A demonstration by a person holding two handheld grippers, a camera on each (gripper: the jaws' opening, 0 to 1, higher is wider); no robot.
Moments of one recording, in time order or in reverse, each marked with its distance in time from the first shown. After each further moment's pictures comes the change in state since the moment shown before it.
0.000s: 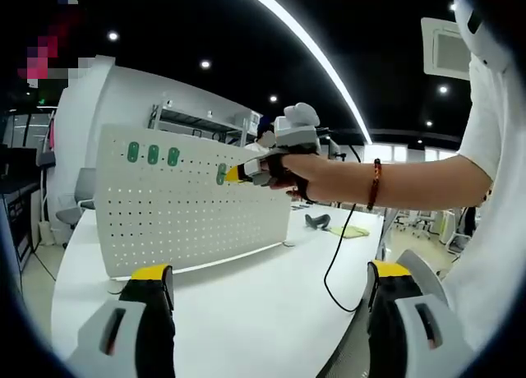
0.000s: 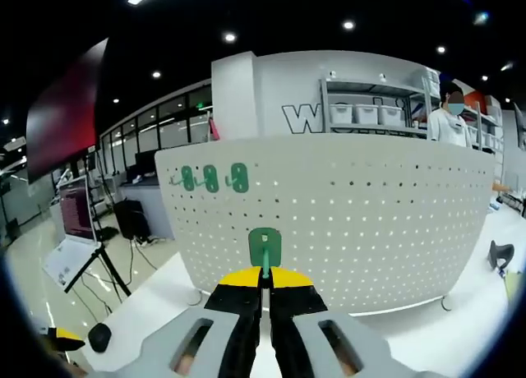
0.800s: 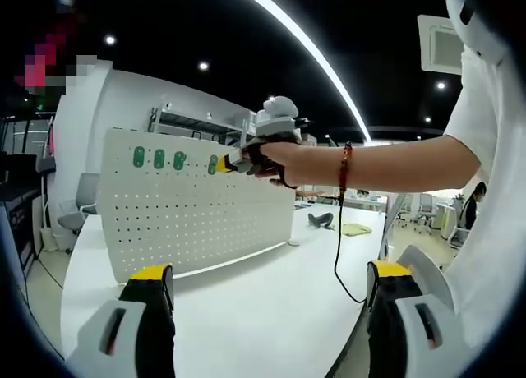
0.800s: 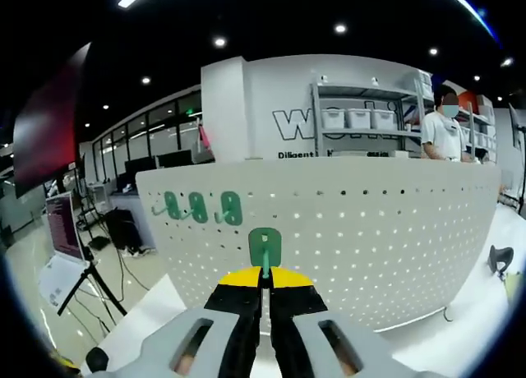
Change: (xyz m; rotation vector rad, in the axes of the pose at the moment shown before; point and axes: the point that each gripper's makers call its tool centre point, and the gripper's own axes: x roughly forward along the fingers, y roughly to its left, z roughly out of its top) left arm -0.006 0.016 0.005 0.040 0.000 0.003; right arm 0.040 0.001 0.037 0.008 -0.029 -0.042
